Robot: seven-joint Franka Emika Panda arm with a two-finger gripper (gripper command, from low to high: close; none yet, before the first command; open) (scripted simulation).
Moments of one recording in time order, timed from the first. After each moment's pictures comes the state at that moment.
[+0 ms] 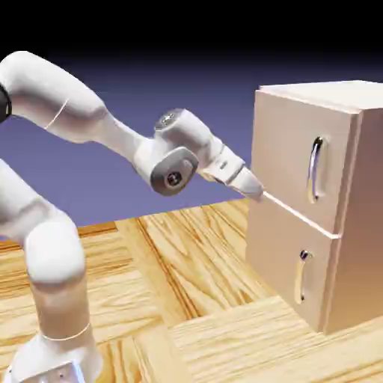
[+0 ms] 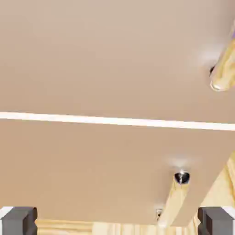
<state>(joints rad) -0.07 -0.49 0.08 -2.80 -0.12 3.02 0.67</state>
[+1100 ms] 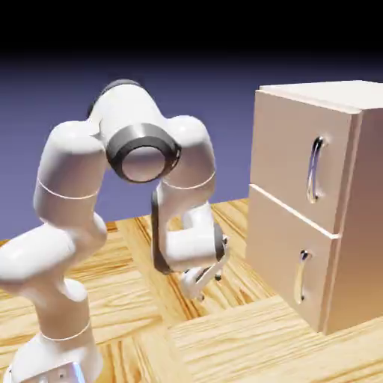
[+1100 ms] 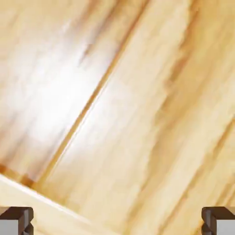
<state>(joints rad) -1.07 0.53 1.03 -2.61 -1.55 2.81 -0.15</state>
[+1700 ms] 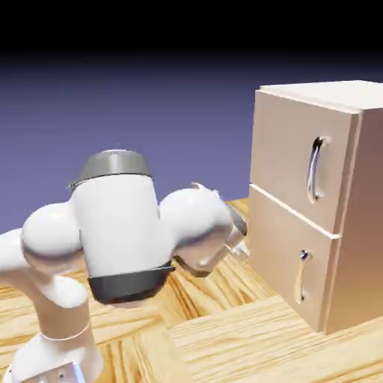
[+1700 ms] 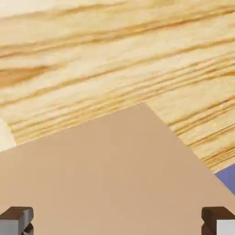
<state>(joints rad) -1.62 1.09 1.55 -2.51 -2.34 2.70 -0.60</state>
